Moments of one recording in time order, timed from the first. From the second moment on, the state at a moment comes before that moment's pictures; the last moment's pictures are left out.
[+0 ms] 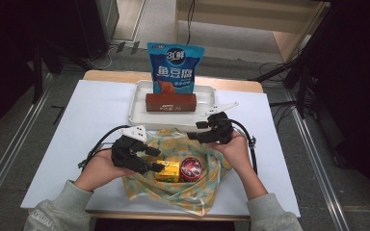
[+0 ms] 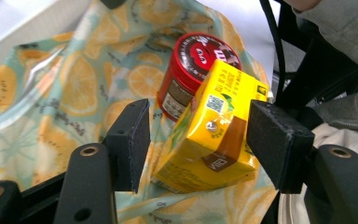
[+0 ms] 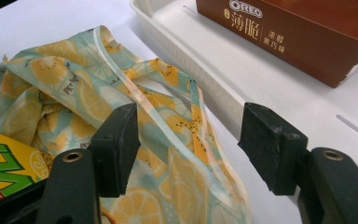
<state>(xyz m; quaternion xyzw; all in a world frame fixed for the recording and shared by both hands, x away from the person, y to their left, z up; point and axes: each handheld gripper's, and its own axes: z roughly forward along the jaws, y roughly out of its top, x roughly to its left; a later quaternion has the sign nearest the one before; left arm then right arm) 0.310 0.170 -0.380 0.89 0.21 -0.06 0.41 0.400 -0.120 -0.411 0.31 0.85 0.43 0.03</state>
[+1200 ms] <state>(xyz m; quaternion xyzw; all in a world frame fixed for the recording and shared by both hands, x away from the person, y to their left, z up) 0.305 0.147 -0.408 0.91 0.15 -0.06 0.38 0.397 -0.127 -0.409 0.31 0.84 0.44 0.03</state>
